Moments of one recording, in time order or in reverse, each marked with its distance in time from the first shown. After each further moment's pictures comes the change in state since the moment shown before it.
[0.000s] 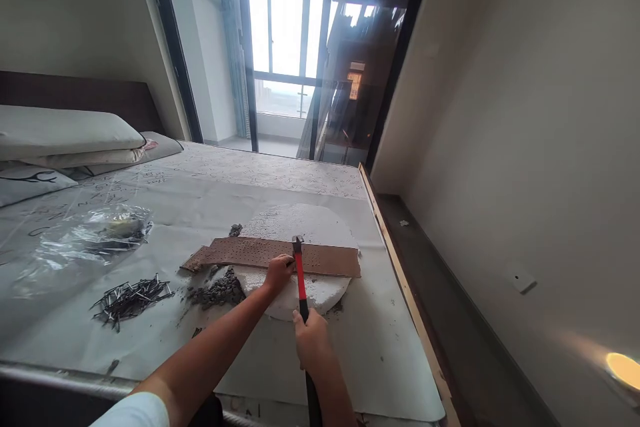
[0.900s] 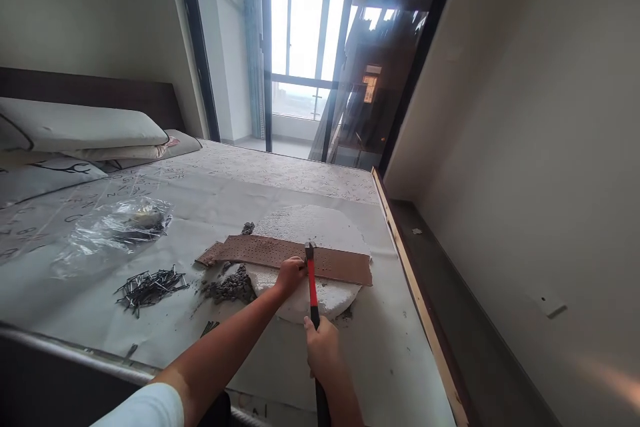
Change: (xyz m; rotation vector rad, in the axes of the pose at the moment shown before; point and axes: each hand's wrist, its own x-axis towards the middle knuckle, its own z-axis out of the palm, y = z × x) left_hand -0.006 -0.001 0.003 0.016 -0.039 -0.035; right_hand 0.004 0.016 0.005 -0.004 -0.020 0.075
